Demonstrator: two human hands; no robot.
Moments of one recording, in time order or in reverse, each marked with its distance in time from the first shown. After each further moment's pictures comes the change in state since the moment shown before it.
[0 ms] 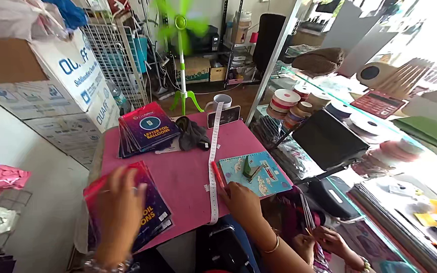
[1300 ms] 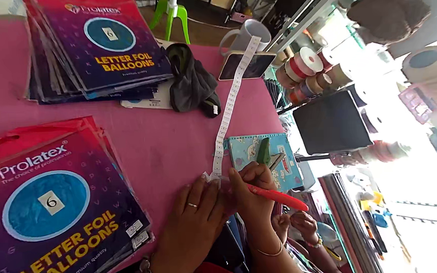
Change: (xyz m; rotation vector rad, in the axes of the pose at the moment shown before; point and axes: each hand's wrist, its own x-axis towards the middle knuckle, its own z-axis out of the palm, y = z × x) left_hand -0.050 0.083 0.148 -0.122 -0.031 0.485; right_hand 0.038 0.006 0.054 0.968 0.567 -0.403
